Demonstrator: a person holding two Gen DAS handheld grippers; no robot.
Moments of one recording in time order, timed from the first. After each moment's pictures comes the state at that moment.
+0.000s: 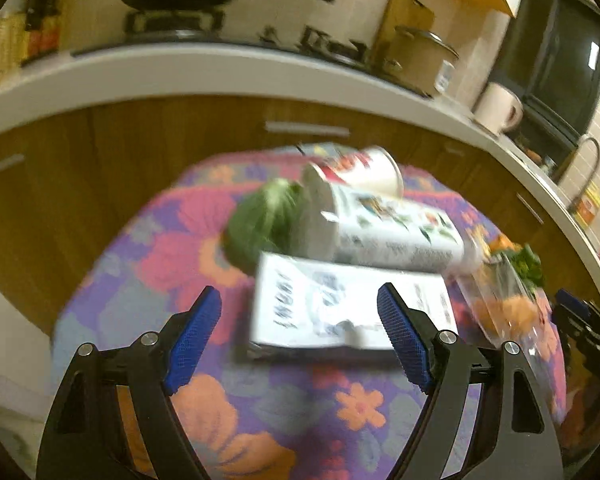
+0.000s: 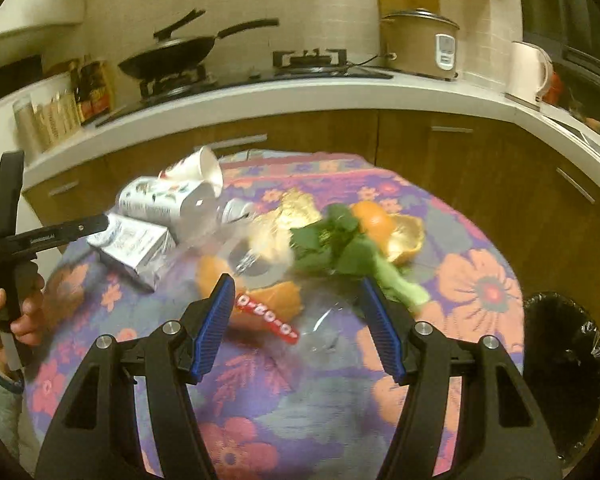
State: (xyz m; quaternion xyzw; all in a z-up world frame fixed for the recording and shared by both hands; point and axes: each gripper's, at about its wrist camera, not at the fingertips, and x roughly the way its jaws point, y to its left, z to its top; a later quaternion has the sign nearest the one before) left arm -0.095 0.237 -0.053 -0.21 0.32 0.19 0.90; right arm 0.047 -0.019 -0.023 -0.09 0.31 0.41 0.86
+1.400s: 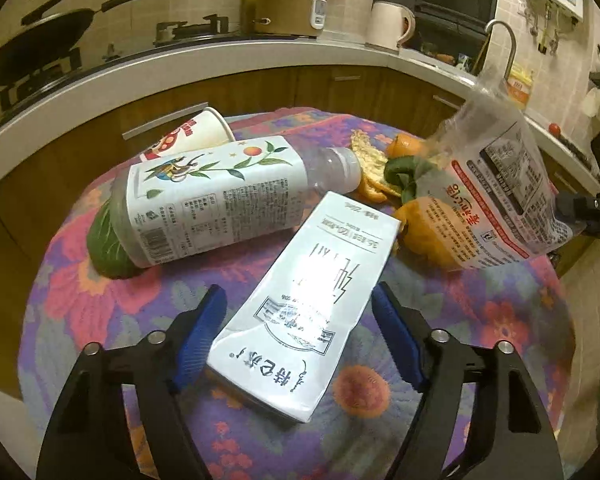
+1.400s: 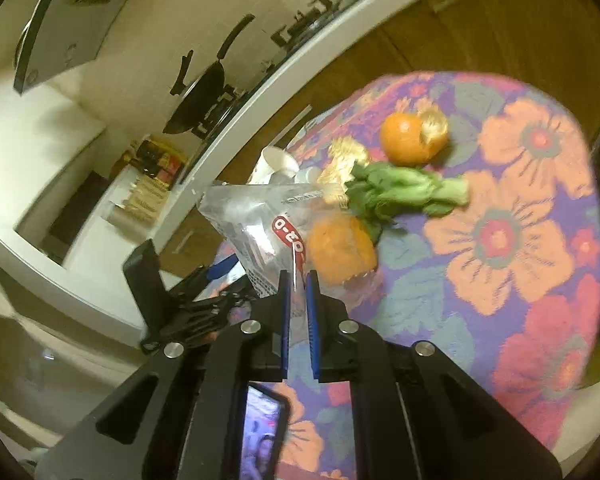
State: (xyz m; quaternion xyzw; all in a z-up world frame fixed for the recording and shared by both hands) left arm -0.063 0.154 -0.063 -0.07 0.38 0.05 0.92; right arm 0.063 -0.104 -0.011 0.15 0.45 0.51 0.72
